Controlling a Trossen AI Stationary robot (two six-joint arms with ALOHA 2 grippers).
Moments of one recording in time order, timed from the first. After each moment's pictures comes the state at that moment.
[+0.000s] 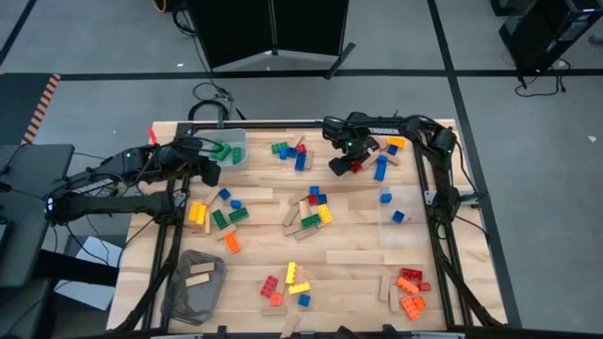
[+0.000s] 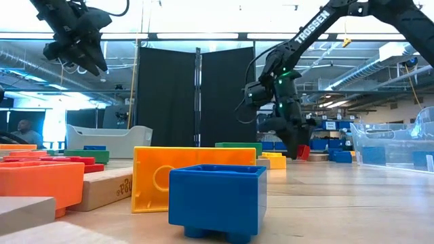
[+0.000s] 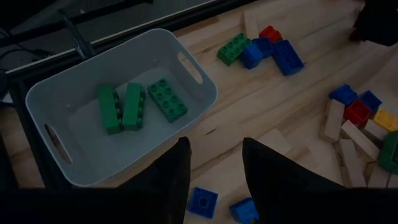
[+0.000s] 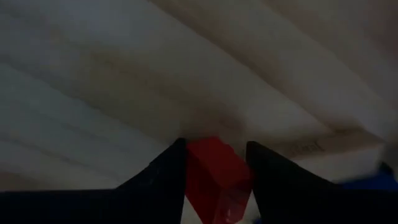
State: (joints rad) left arm 0.31 0.69 0.85 -1.01 -0.37 -0.63; right arm -0.58 2.03 1.40 -1.08 0.01 0.44
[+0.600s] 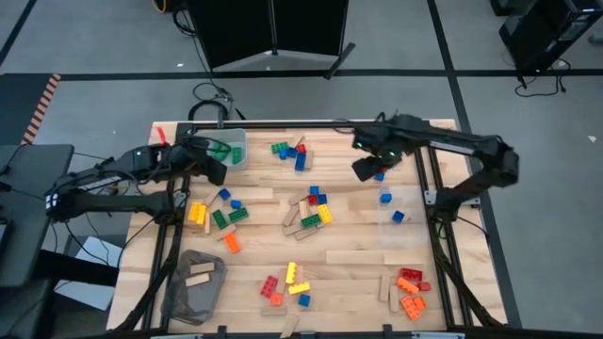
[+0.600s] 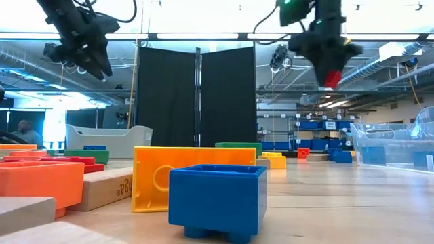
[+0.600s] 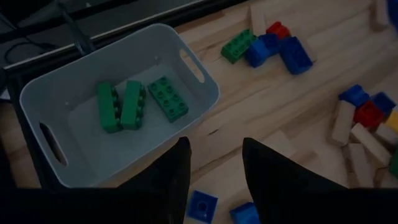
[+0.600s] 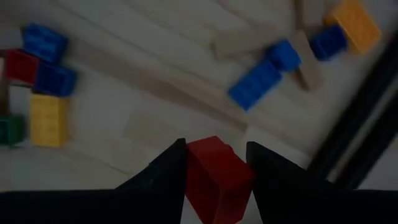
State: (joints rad) left arm 0.31 0.77 0.85 -0.99 -0.38 -0.66; right arm -0.33 1.46 1.35 -1.41 0.12 0.78
